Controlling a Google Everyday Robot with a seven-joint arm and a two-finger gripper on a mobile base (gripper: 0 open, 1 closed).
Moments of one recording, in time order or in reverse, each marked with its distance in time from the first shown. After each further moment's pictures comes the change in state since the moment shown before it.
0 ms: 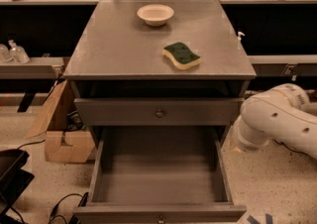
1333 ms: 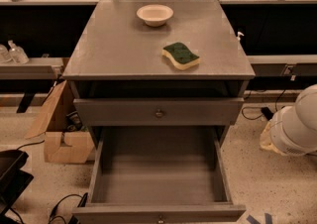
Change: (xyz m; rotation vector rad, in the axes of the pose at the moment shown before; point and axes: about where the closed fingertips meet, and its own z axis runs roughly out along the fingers) arm 0.048 0.017 -0.126 0.135 -0.005 0.076
